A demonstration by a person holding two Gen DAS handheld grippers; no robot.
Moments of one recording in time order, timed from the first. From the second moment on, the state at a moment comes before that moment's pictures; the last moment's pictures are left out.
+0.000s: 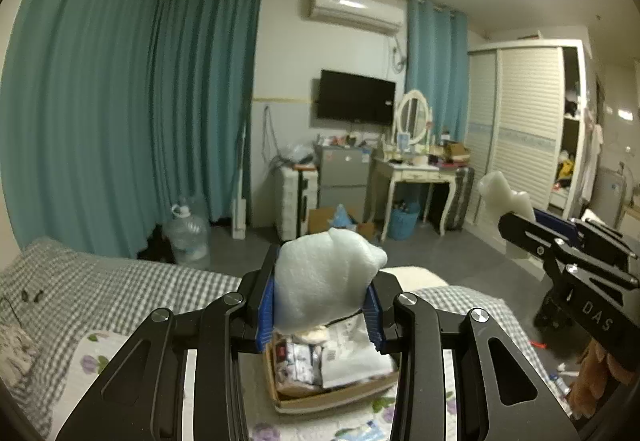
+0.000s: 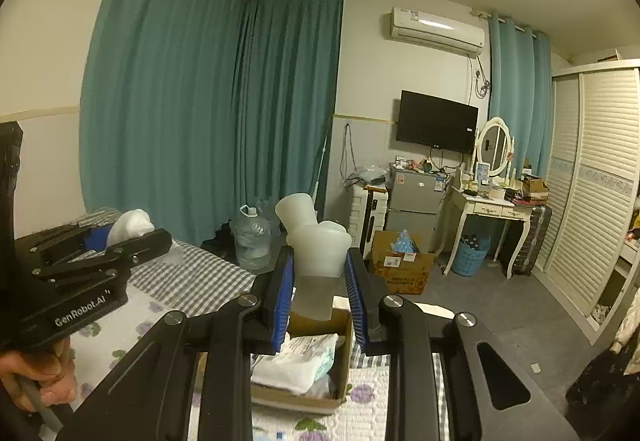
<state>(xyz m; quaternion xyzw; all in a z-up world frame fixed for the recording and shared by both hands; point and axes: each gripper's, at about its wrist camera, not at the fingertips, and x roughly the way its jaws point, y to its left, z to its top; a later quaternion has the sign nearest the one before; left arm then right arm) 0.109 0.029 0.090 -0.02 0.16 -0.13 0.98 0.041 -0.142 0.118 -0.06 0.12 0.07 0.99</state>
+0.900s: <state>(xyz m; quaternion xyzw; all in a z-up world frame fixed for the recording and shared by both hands) 0.265 -0.022 -0.093 0.01 0.38 -0.13 0.92 0.237 -0.139 -0.093 -0.07 0.35 0.11 0.93</state>
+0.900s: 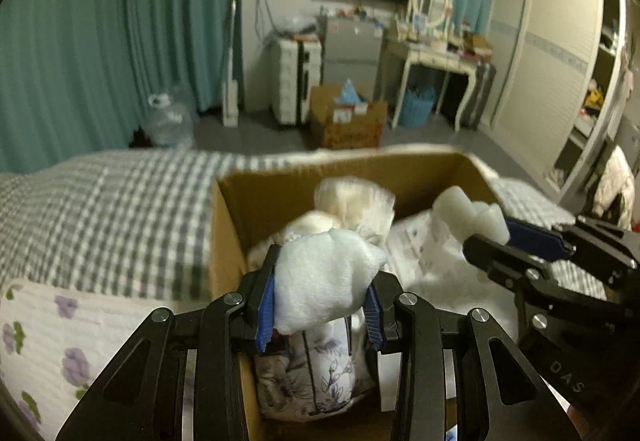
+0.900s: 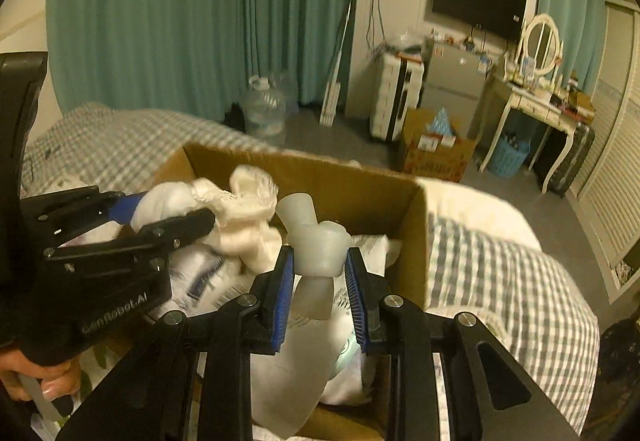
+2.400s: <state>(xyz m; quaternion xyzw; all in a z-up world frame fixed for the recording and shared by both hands) 0.163 0.021 0.042 -0.02 0.22 -0.11 0.97 0.113 -0.167 0.026 -0.08 0.20 0.04 0.98</state>
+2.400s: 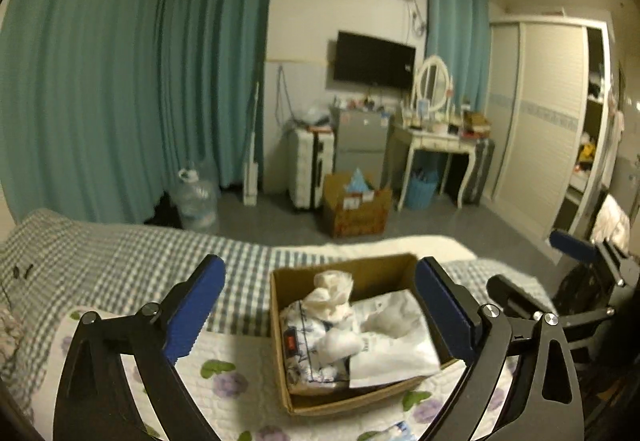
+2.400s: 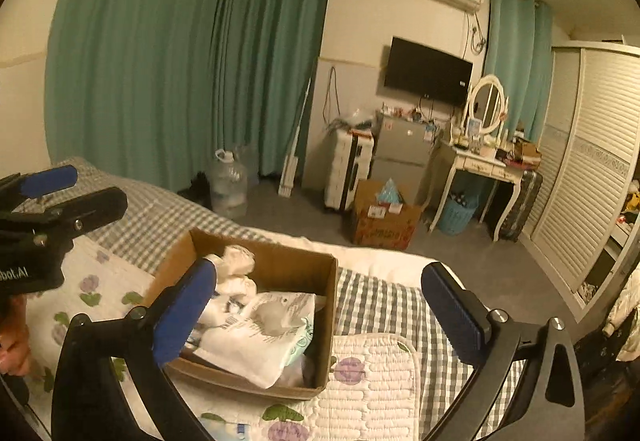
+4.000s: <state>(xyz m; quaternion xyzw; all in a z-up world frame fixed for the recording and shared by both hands) 0.075 0.003 0.018 0.04 0.23 -0.10 0.97 -0.014 -0.193 -0.010 -0.02 0.28 0.04 0.96</state>
